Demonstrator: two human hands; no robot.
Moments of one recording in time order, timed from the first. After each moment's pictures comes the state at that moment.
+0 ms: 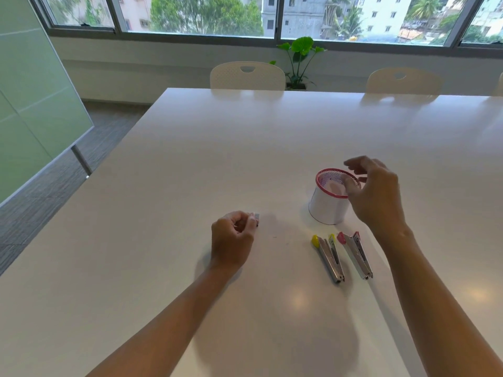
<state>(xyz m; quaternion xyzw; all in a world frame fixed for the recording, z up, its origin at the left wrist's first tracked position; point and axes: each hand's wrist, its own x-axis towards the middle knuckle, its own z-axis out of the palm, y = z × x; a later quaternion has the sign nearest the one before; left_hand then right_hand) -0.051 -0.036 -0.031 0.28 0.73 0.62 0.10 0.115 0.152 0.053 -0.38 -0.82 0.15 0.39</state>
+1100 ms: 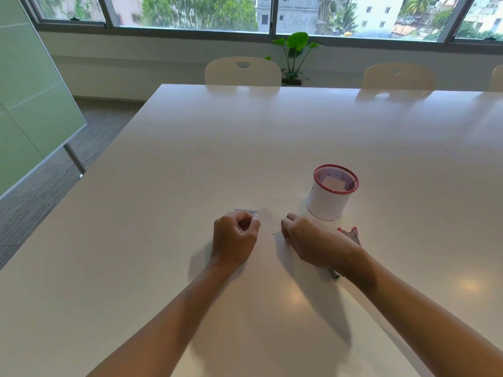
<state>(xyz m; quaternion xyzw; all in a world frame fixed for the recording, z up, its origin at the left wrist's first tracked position) -0.056 -0.036 -0.036 0.35 0.77 0.54 0.06 0.087 0.082 0.006 -0.16 -0.98 0.10 -0.01</state>
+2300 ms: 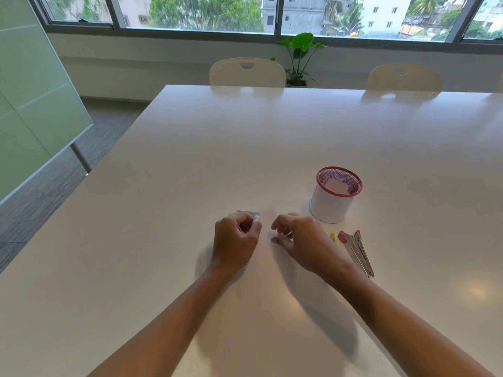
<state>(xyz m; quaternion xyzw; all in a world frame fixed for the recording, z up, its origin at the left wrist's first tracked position) -0.053 -0.036 -0.035 0.35 0.76 0.54 0.05 0.078 0.065 -0.001 -0.23 -0.93 0.24 0.14</state>
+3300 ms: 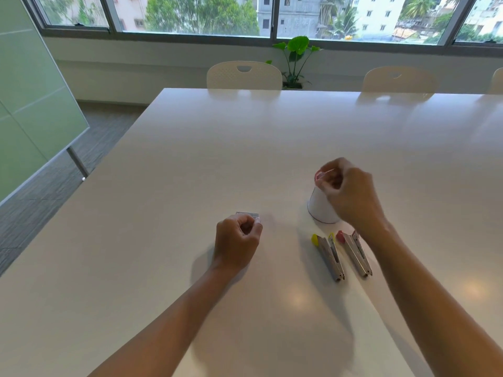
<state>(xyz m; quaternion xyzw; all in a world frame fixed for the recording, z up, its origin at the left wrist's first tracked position) -0.053 -0.036 -0.037 0.35 0.76 0.55 0.07 0.094 0.119 0.069 -0.38 -0.82 0.27 0.34</state>
